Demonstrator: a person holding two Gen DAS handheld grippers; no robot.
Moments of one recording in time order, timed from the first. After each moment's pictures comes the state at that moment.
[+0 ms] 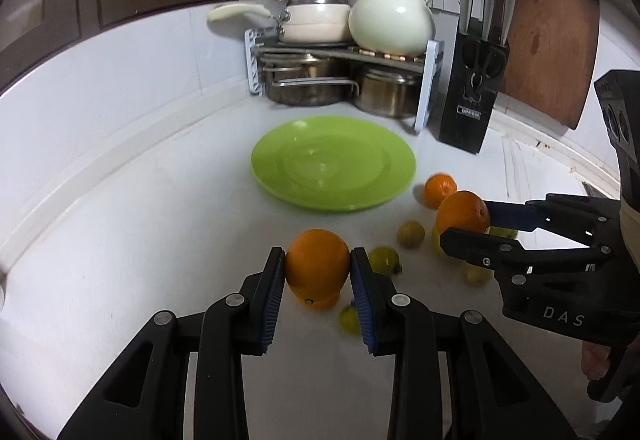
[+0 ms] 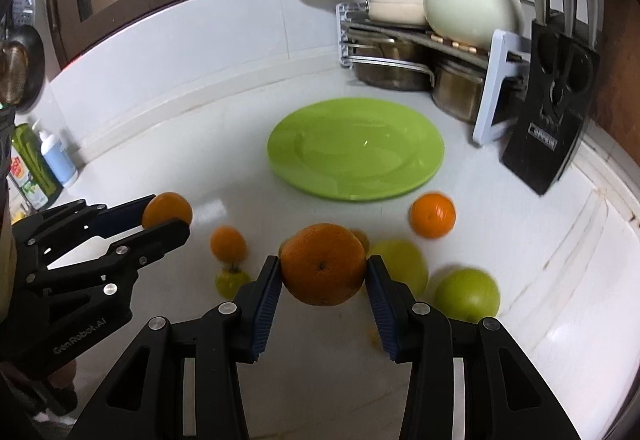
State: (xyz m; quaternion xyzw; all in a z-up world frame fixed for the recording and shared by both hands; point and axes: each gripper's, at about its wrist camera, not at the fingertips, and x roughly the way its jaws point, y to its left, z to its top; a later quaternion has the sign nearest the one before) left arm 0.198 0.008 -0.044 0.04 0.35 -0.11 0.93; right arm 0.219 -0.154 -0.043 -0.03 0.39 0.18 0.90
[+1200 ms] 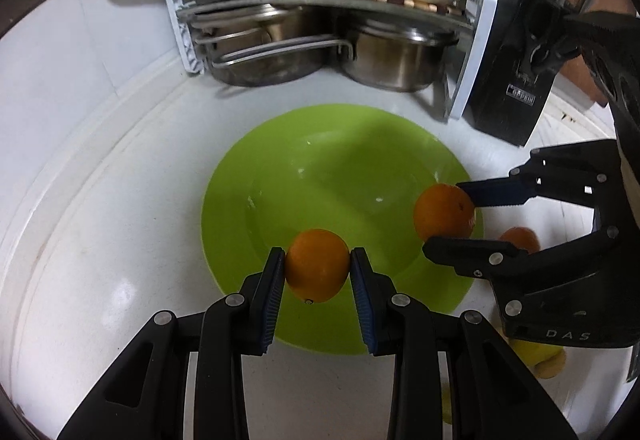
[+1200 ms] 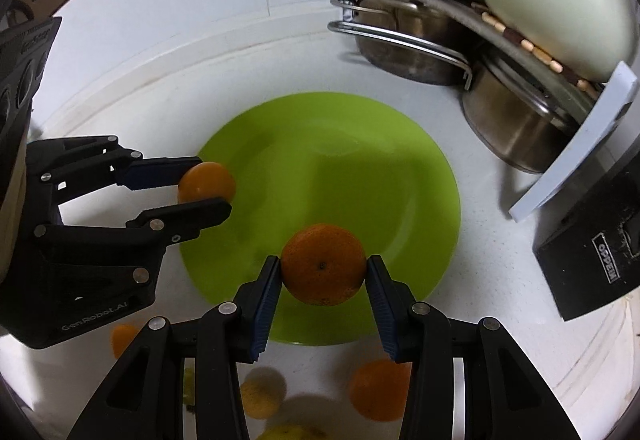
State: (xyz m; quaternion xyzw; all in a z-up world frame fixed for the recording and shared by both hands) left arm 0.379 -0.021 -0.073 0.11 0.45 -0.19 0.87; right arm 0.386 -0.138 -0.068 -0.09 0.49 0.21 0.84
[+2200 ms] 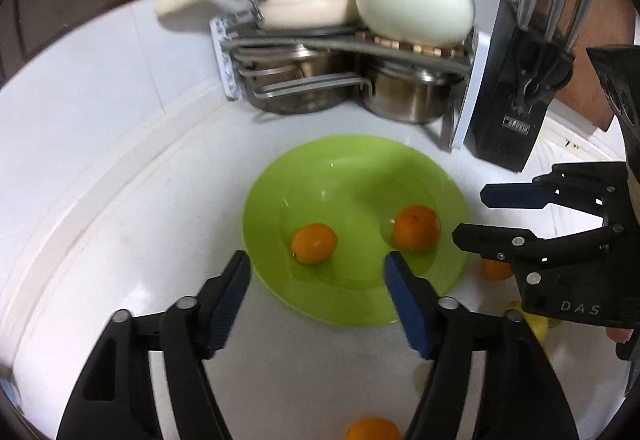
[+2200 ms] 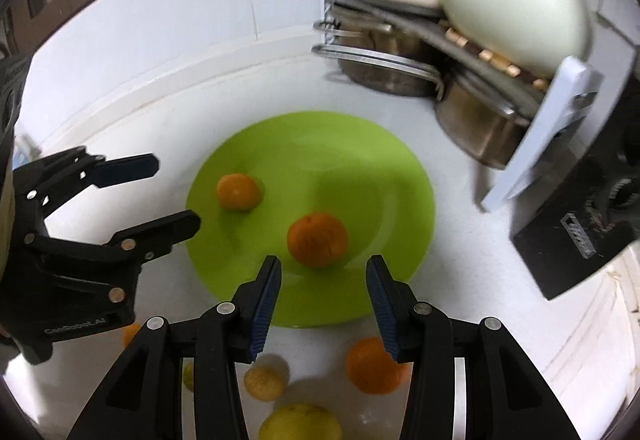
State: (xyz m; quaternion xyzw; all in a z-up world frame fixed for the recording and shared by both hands) left arm 0.333 -0.006 -0.029 0.09 0.40 -0.14 0.90; right arm 0.349 -0.157 -0.036 -0.06 0.44 0.18 0.88
